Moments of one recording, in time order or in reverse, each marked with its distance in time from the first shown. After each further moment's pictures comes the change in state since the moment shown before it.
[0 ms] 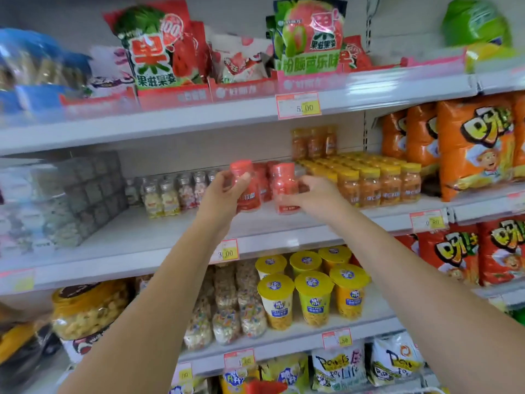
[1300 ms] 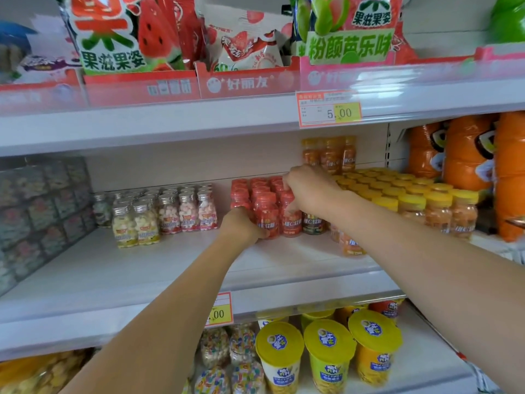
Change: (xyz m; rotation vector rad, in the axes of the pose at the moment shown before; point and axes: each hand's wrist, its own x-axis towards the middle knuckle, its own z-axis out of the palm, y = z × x) left_hand 0.124 -0.078 0.016 0.707 -0.101 -0.091; right_hand 0.152 0.005 0.016 -1.148 -0.011 -0.350
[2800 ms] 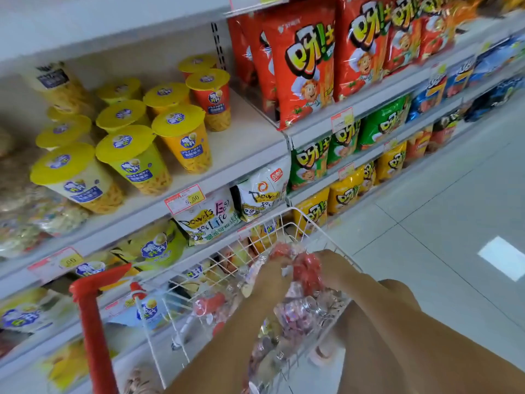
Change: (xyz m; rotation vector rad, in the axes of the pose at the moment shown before) left_hand -0.355 -0.090 0.422 0.073 -0.844 -0.163; right_hand -0.536 0.106 0.311 0.451 -0.967 0.639
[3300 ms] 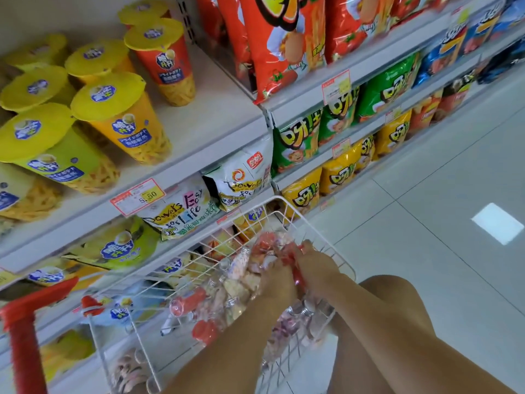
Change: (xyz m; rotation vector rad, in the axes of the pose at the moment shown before) left_hand 0.057 -0.005 0.073 0.360 -0.154 -0.004; right_hand 0.040 0.014 0.032 -0.116 -0.024 -0.016
